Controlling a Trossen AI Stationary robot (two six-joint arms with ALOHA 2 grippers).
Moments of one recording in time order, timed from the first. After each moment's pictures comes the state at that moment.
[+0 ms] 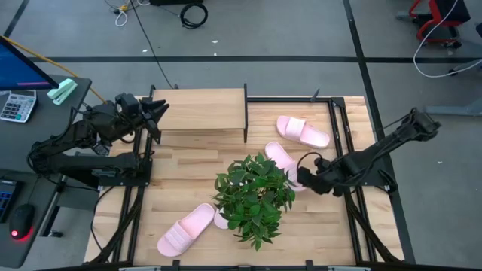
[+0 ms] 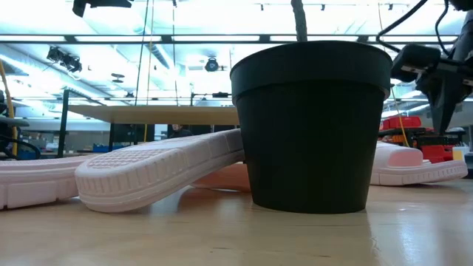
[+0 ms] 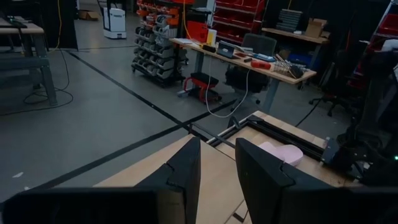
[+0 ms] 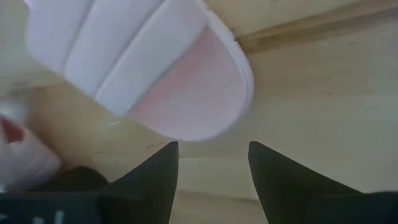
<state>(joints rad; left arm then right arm) 0.17 0.55 0.91 -0.48 -0.53 -0.24 0.46 1.06 0.55 -0.70 0.13 2.28</state>
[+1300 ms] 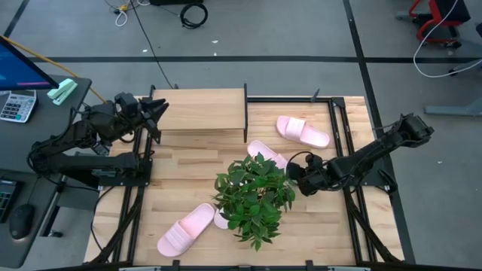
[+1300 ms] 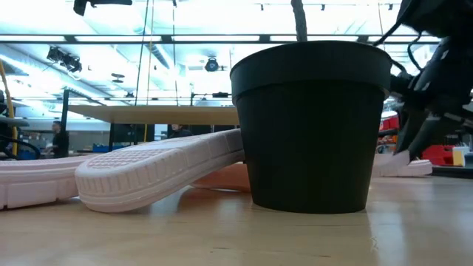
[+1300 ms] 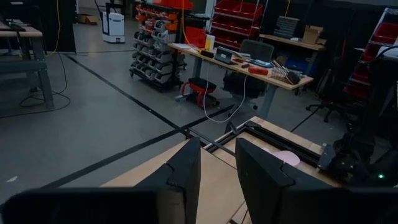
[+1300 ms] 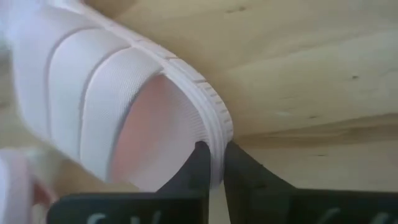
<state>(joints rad) 0.17 0.55 0.91 -0.45 -0.53 -0.24 0.41 1.26 0.55 -0.53 0.41 2.17</state>
